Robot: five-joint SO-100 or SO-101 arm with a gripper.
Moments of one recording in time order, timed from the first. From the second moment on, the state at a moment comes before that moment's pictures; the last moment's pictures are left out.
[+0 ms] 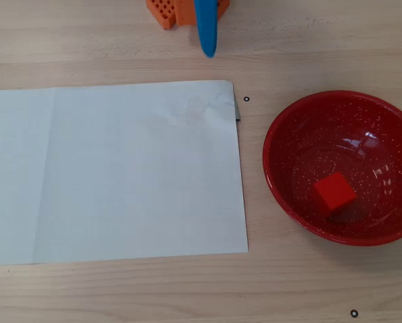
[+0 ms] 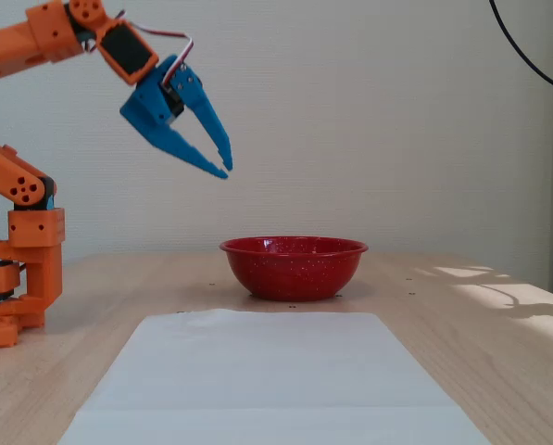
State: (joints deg) arm 8.5 148.9 125.5 60.1 -12.0
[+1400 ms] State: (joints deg) arm 4.0 187.6 179.6 52.7 -13.9
